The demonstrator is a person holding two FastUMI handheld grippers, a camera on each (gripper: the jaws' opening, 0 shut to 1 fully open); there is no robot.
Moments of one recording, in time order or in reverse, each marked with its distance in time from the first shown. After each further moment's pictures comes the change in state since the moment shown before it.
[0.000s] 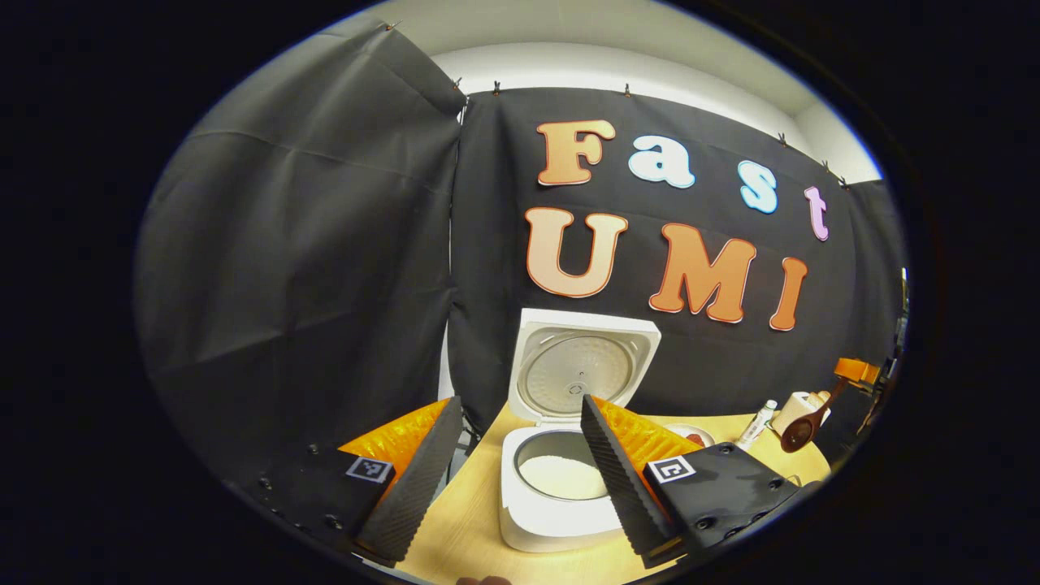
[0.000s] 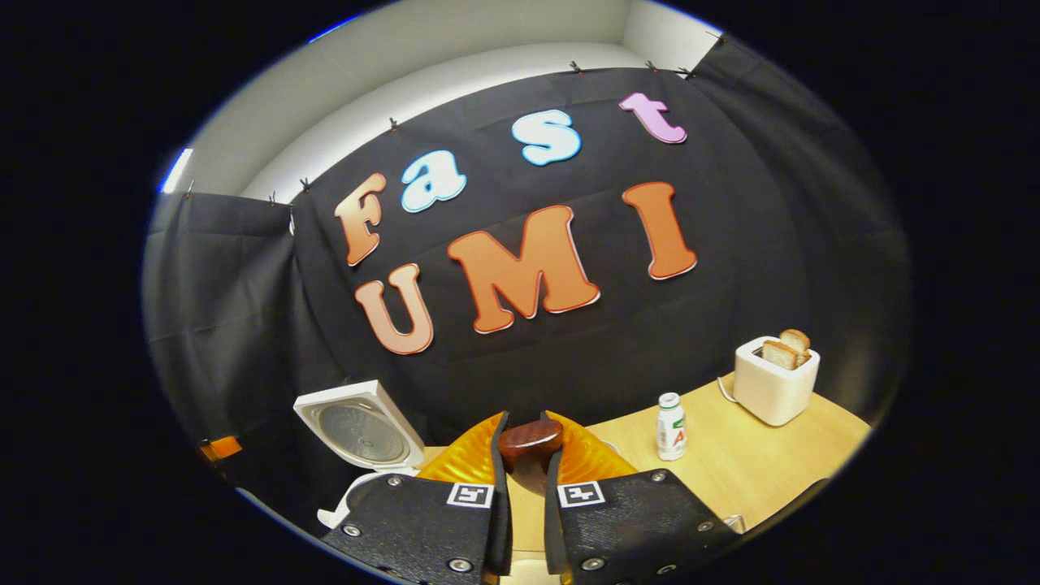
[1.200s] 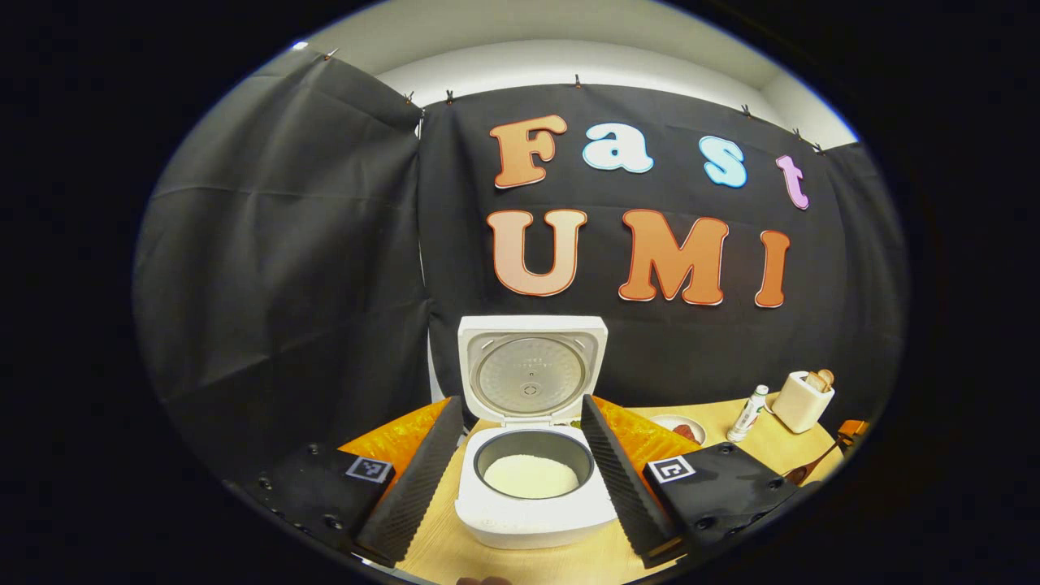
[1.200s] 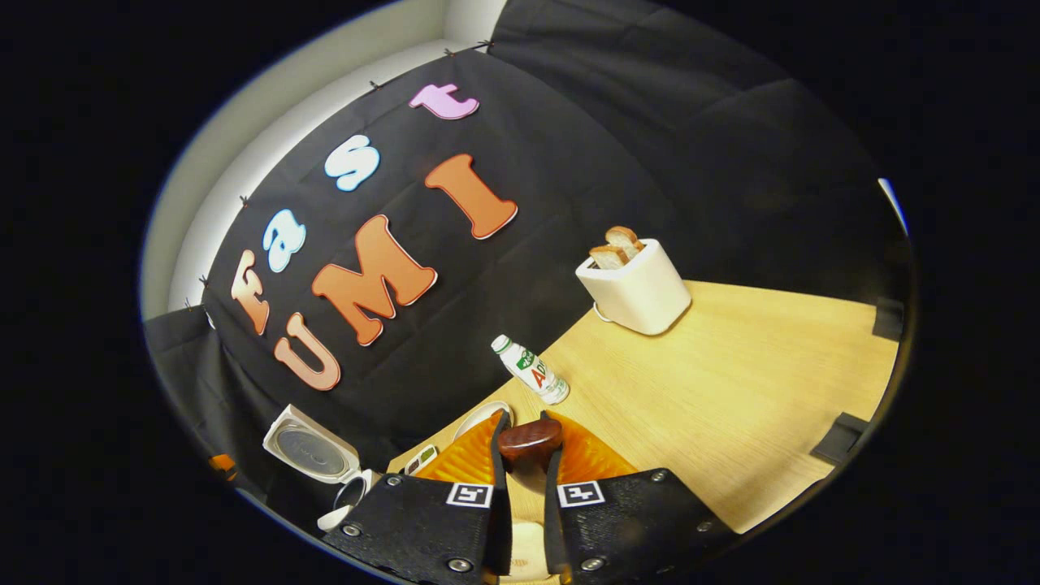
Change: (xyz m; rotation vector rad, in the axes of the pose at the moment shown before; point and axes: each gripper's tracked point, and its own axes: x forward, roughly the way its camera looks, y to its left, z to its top) left arm -0.018 -0.087 0.008 0.132 0.012 -0.004; right arm -0.062 -0.206 -0.116 0.434 0.076 -0.222
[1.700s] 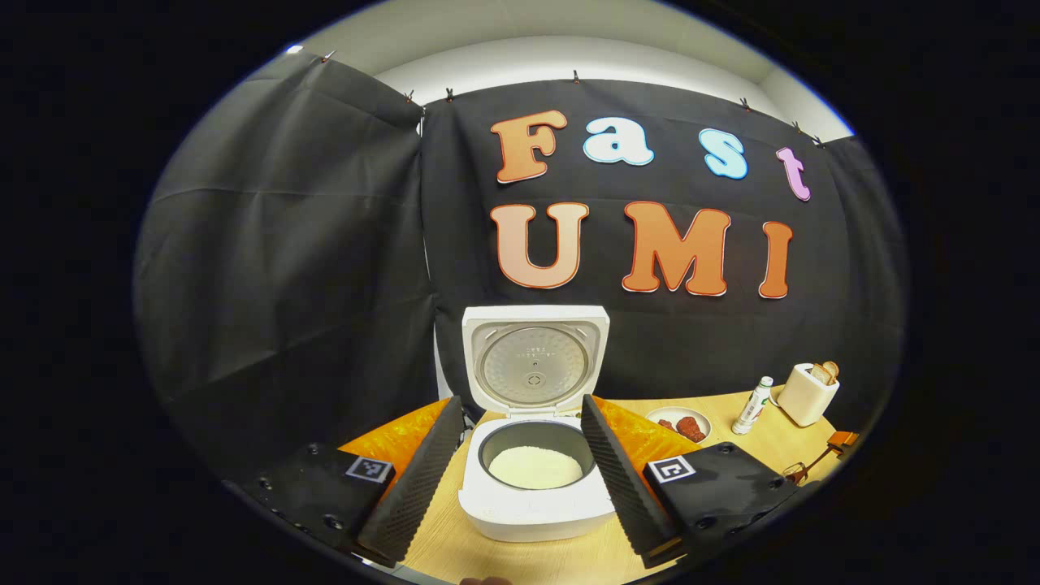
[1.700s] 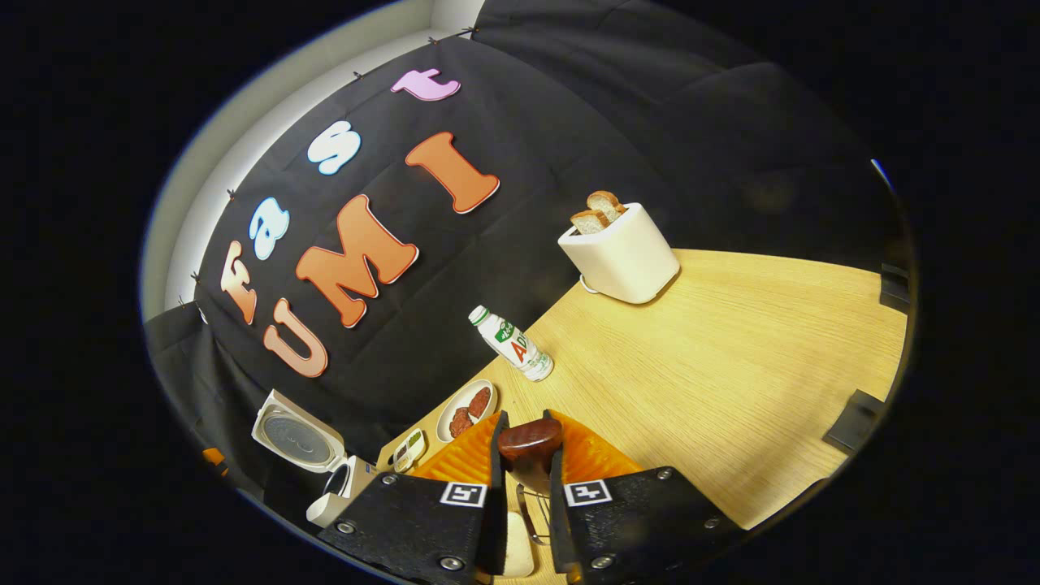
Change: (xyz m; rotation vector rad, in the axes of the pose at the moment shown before) left arm -0.008 0.002 -0.009 0.000 0.014 0.021; right arm 0.016 -0.020 -0.030 -0.002 0.064 -0.022
